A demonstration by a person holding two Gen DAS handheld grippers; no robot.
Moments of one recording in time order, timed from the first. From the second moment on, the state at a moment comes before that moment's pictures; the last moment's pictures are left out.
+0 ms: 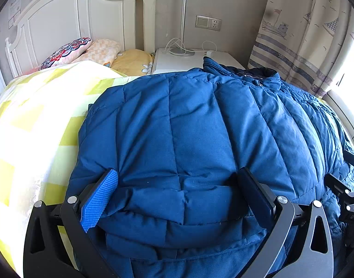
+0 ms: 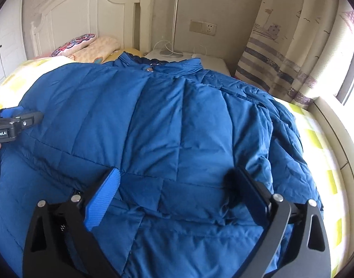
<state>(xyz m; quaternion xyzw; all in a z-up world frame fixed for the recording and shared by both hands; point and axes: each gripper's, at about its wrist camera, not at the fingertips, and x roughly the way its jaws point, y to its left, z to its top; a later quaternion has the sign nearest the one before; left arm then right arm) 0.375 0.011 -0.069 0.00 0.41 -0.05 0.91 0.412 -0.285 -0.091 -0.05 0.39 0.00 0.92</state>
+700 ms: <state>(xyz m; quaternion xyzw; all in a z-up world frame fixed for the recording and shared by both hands) 0.244 -0.039 -0.075 0.05 0.45 -0.09 0.89 0.300 -0.308 -0.082 -0.02 0.44 0.02 0.90</state>
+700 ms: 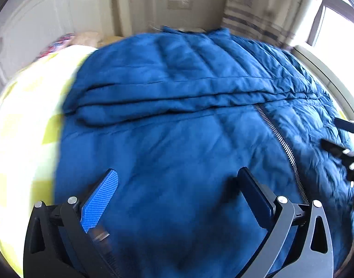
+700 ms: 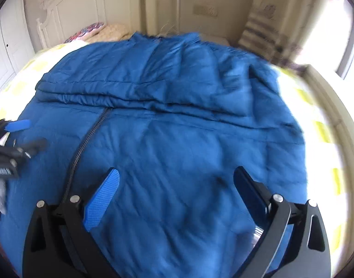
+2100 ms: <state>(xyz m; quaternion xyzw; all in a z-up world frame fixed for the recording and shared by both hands) 0.042 0.004 -0.086 0.04 0.39 -0.17 0.91 0.110 -0.292 -0.101 -0.05 0.40 0.07 0.91</state>
